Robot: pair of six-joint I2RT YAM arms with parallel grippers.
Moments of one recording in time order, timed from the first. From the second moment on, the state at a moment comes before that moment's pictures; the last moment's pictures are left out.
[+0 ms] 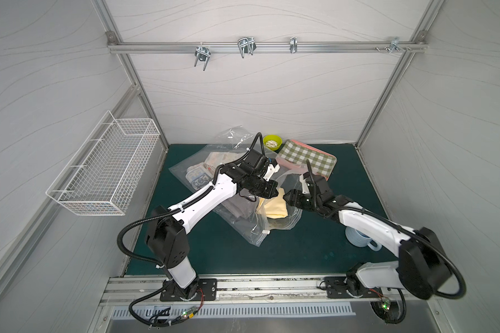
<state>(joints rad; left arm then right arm) -0.68 1.68 1.51 -0.80 0.44 -0.30 0.57 1.26 0.79 -0.26 -0.16 0.70</state>
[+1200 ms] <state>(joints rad) -0.61 1.47 1.12 -0.98 0.31 -0.35 0.16 1.37 0.70 -0.32 -0.33 0.72</state>
